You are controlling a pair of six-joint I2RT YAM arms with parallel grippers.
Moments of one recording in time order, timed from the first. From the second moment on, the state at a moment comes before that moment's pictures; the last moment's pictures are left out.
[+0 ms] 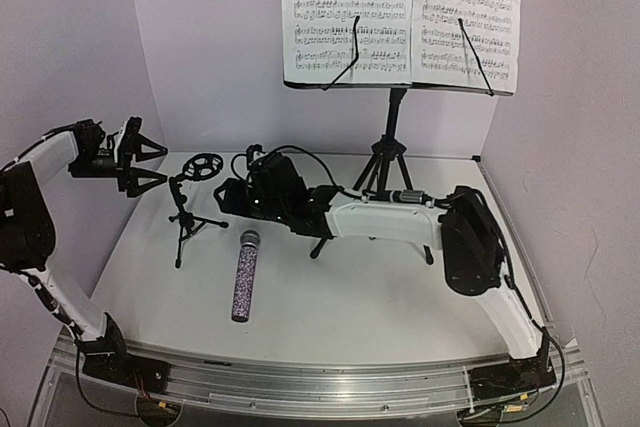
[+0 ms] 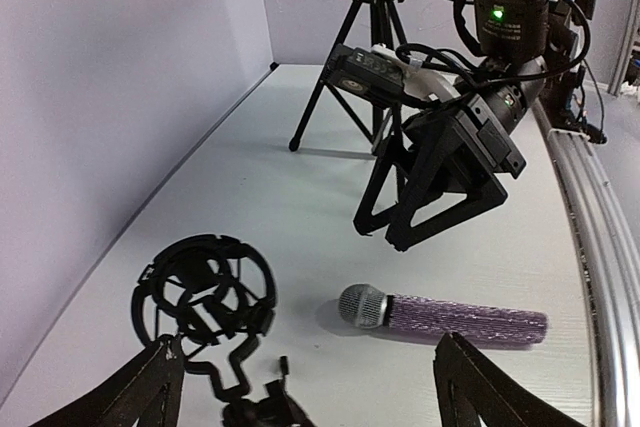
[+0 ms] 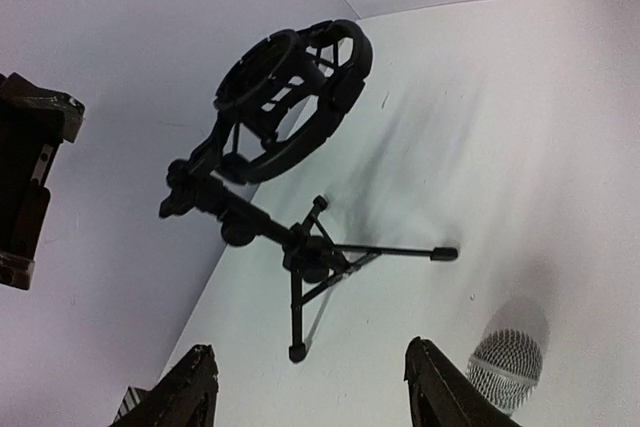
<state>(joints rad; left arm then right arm) 0.25 1.60 1.37 -1.00 1.32 1.40 1.07 2.40 2.07 -0.01 0.13 0.77</state>
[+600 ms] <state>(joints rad) -0.03 0.89 0.93 -0.82 0.87 0.59 1.15 2.03 1.65 -0.47 0.16 0.85</state>
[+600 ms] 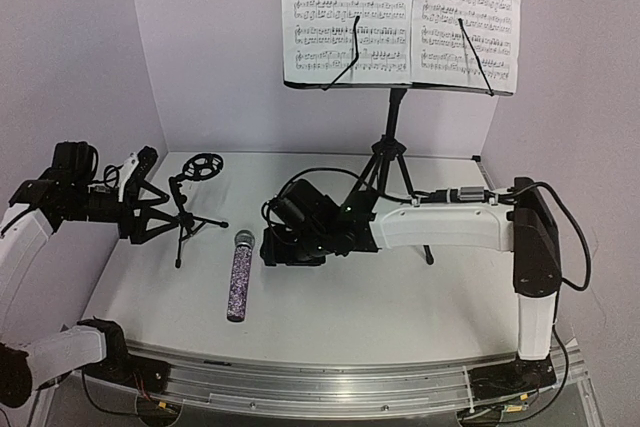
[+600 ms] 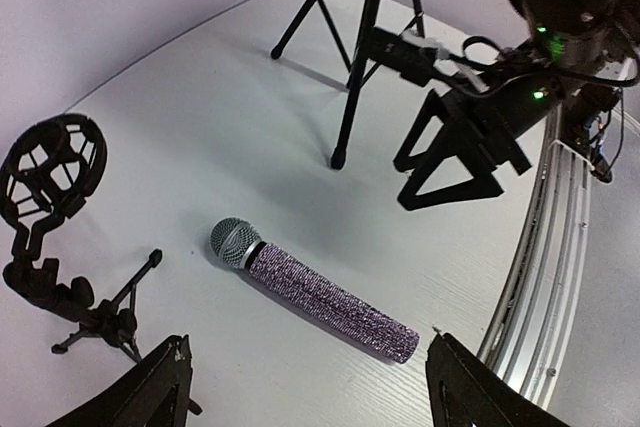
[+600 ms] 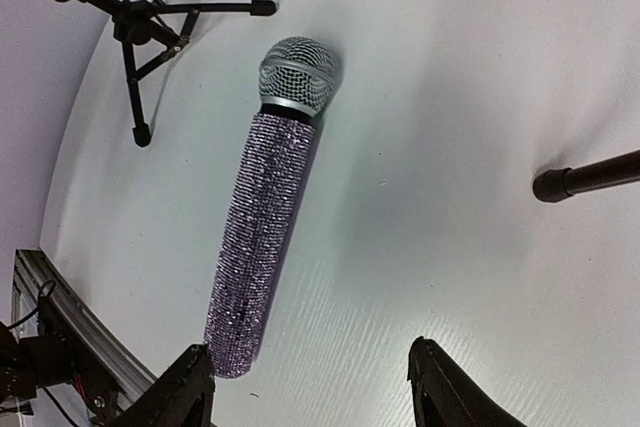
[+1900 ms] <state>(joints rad) -0.55 1.64 2.22 -0.31 0.61 -0.18 1.19 1.54 2.26 -0.87 0.29 0.54</state>
